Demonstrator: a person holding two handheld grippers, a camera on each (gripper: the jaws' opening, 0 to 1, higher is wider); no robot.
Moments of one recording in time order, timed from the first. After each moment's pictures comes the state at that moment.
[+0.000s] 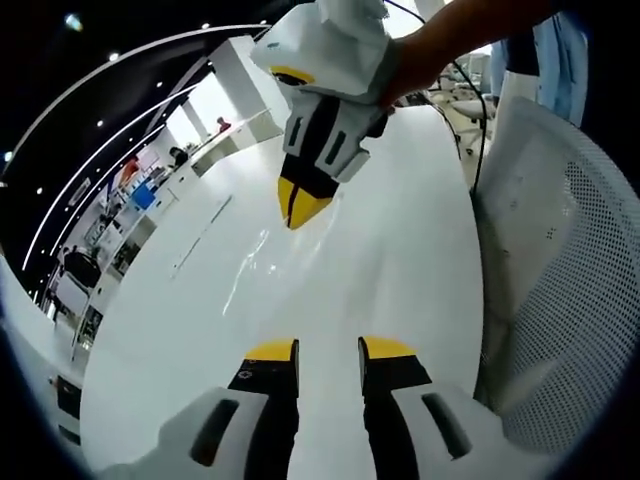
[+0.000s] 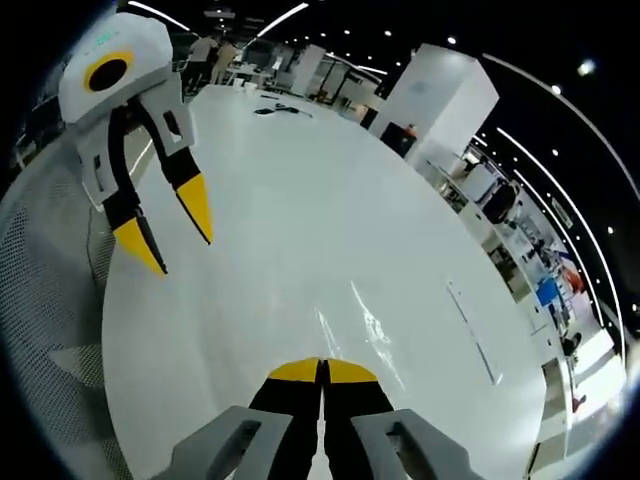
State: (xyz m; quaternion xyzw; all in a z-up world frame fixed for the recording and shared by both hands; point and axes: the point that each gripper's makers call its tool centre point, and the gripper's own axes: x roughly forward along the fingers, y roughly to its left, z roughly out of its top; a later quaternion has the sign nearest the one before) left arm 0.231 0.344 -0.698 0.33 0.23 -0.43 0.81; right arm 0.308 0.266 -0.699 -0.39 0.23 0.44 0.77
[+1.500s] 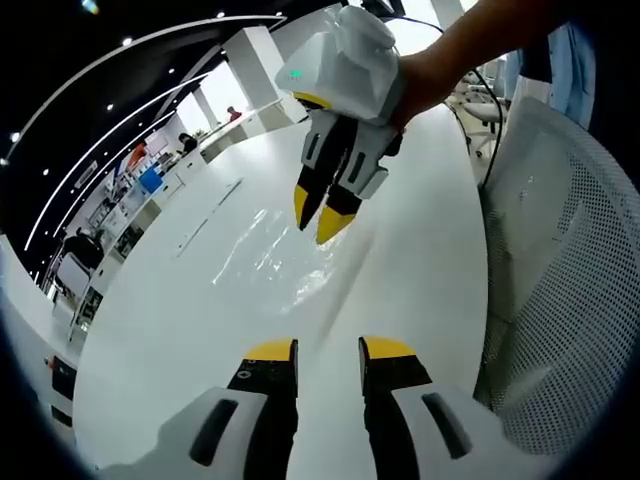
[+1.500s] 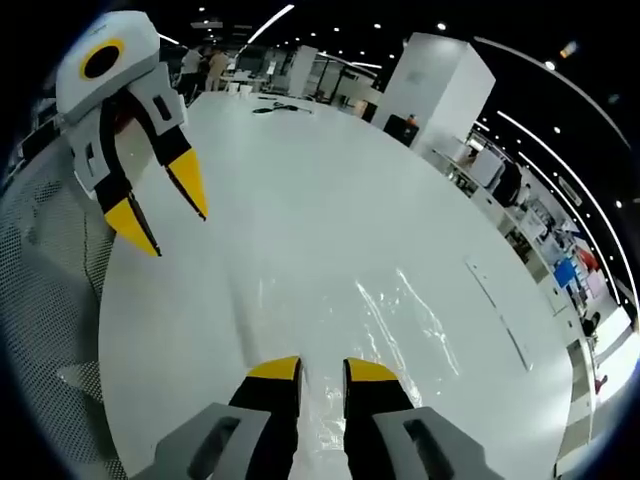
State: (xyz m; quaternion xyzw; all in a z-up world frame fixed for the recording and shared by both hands) left arm 0.232 0.361 -0.706 0.31 0.25 -0.41 0.82; right arm 0.305 0.279 -0.736 -0.34 0.27 0.46 0.77
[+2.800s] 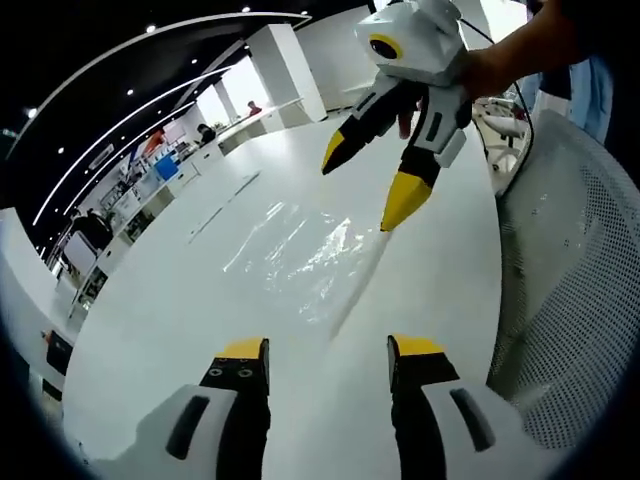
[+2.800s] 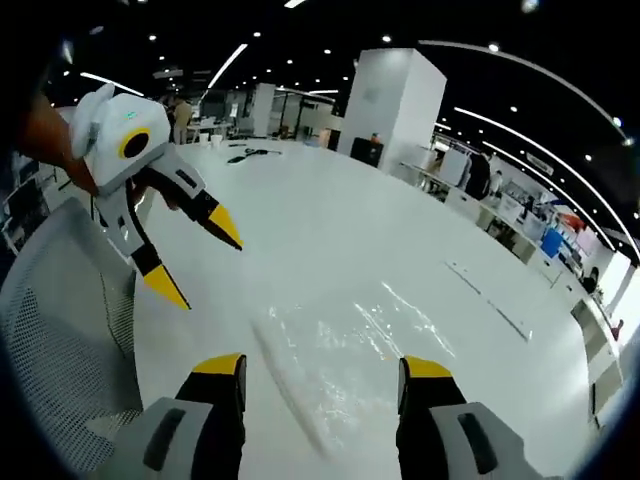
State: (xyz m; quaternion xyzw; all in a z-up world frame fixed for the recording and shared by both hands) left arm 0.241 0.371 -0.709 0.28 0.25 -0.38 0.84; right arm 0.281 0.262 -0.698 -0.23 0.23 0.44 0.84
